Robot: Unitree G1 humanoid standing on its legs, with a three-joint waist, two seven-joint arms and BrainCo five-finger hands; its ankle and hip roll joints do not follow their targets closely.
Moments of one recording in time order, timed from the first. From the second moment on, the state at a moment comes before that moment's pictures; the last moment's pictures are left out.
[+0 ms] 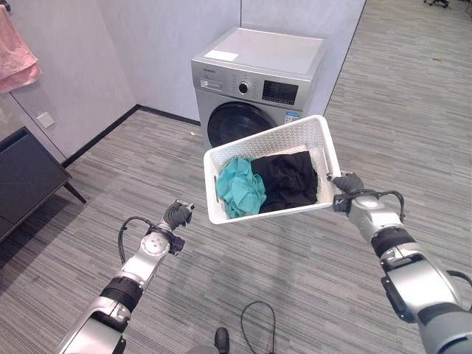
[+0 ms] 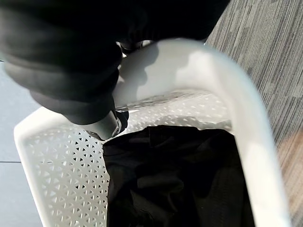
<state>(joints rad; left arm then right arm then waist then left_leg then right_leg) -0.40 0.47 -0.39 0.55 -0.16 0.02 0.11 -0.79 -0.52 0.36 0.99 0.61 0.13 -0.13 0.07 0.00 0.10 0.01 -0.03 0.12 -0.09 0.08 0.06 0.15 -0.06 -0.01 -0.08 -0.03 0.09</state>
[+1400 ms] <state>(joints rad) -0.68 0.40 -0.49 0.80 -0.19 0.03 0.17 -0.64 -0.48 0.42 0.71 0.73 0.09 -0.20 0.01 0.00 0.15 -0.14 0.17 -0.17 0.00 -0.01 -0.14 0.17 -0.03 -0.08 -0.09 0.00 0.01</state>
